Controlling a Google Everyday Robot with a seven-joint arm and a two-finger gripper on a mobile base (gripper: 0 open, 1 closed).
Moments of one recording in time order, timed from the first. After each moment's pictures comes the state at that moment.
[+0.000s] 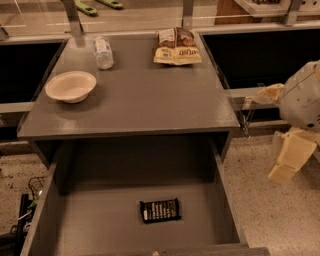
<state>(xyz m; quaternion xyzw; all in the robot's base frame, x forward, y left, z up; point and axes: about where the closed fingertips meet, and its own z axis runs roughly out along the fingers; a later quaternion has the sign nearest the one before) 0.405 -0.193 0.923 -0.63 0.75 0.05 0.19</state>
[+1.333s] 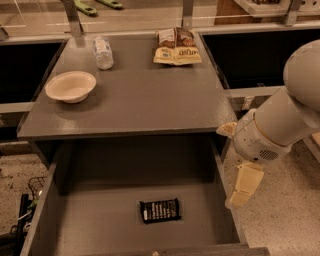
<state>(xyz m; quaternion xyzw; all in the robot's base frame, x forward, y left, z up) 0.411 -0.148 0.823 -0.66 0.73 0.09 0.17</state>
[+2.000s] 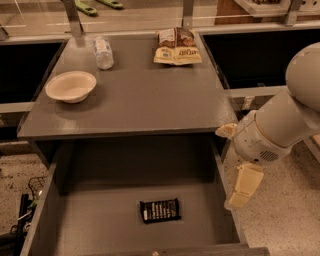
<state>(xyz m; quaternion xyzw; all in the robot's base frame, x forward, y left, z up) 0.409 -0.146 0.820 -0.66 0.73 0.10 0.17</state>
